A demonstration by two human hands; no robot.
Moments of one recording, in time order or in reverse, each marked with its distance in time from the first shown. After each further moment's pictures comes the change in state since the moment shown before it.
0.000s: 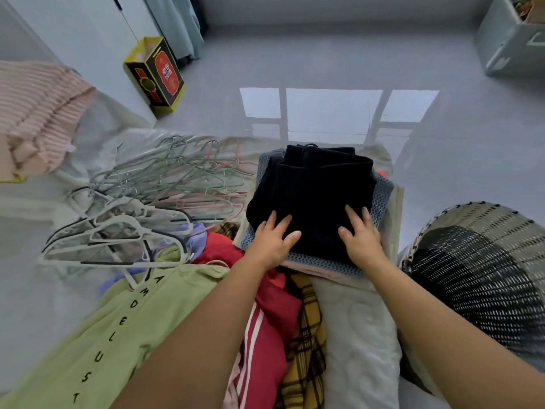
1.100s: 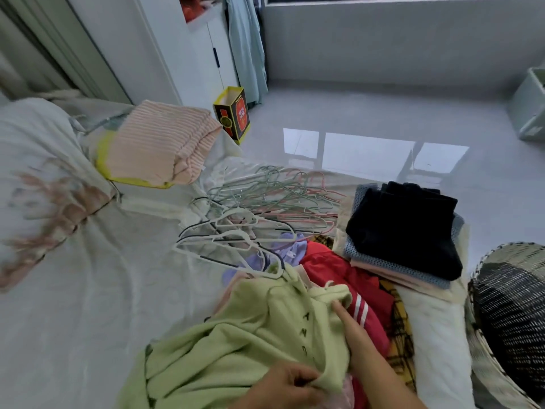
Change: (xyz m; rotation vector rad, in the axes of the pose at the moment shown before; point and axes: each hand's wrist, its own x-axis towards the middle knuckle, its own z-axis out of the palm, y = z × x) left_hand -0.337 -0.152 -0.055 -0.711 -0.289 0.237; right_hand -0.252 -0.153 0.151 0.960 -0.319 0.584
